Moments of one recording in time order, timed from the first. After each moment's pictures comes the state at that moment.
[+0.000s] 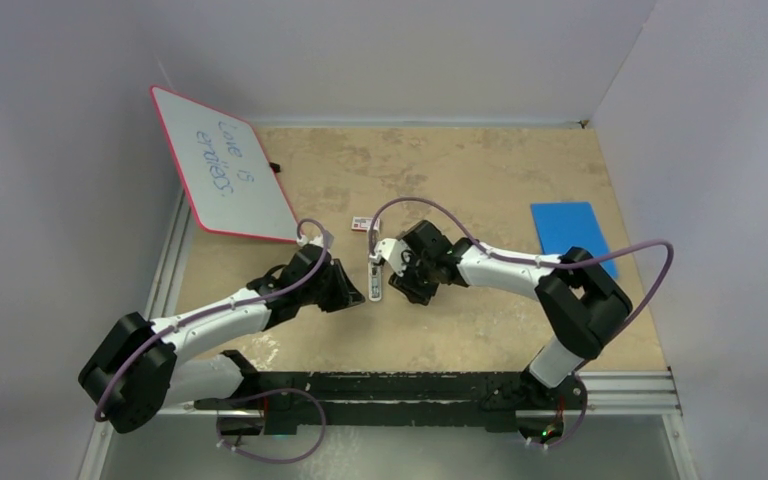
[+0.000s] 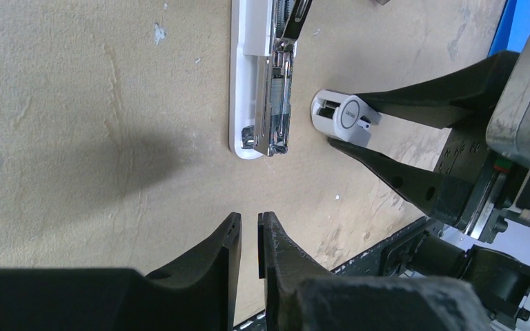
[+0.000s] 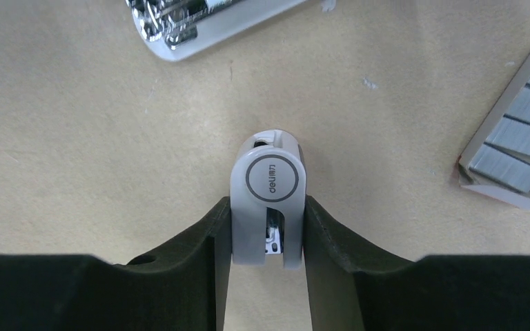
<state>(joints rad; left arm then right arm) -0.71 1.17 0.49 -0.09 0.10 -1.01 0.77 1.62 0.89 -0.37 -0.20 -0.38</state>
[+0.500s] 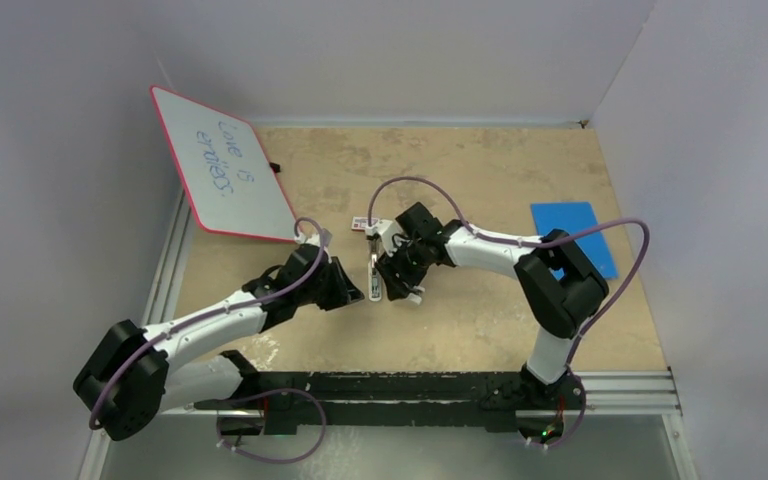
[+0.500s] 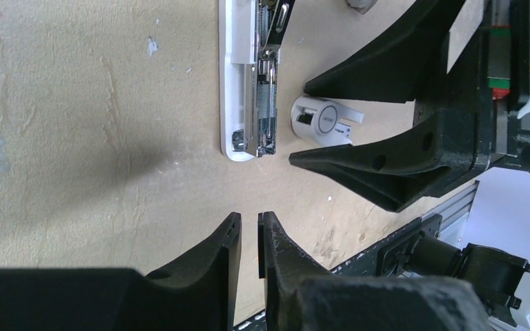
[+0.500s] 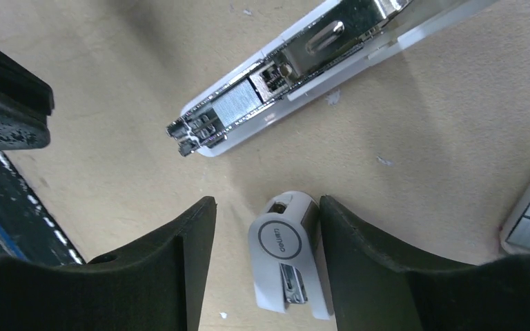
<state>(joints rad) -0.71 1.13 0.49 -0.10 0.09 -0.99 0.72 1.78 1.07 -0.42 -0.42 -0.14</state>
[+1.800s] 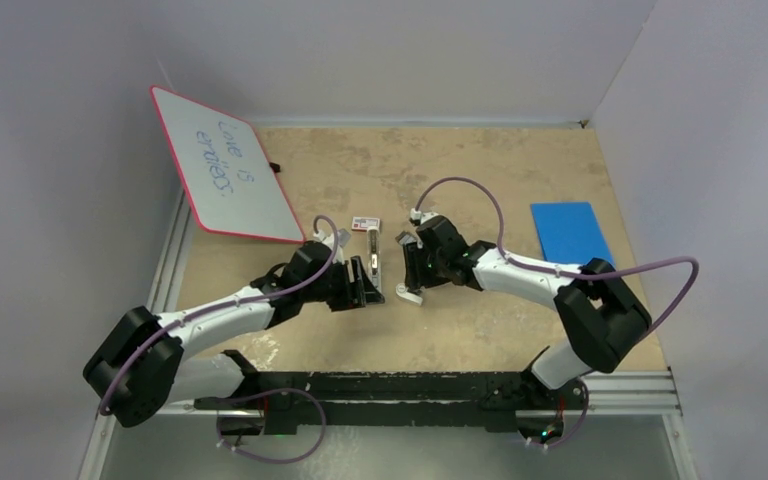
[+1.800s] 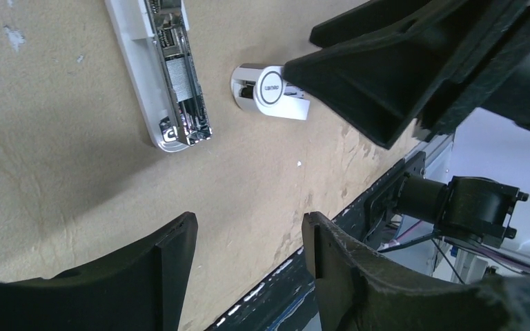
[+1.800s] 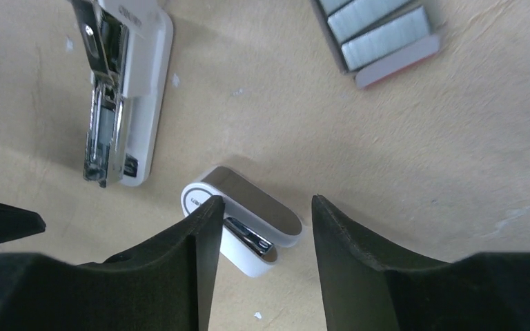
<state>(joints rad) -0.71 1.21 0.49 0.03 0.28 -0.90 0.73 1.53 0.84 -0.26 0.00 0.45</state>
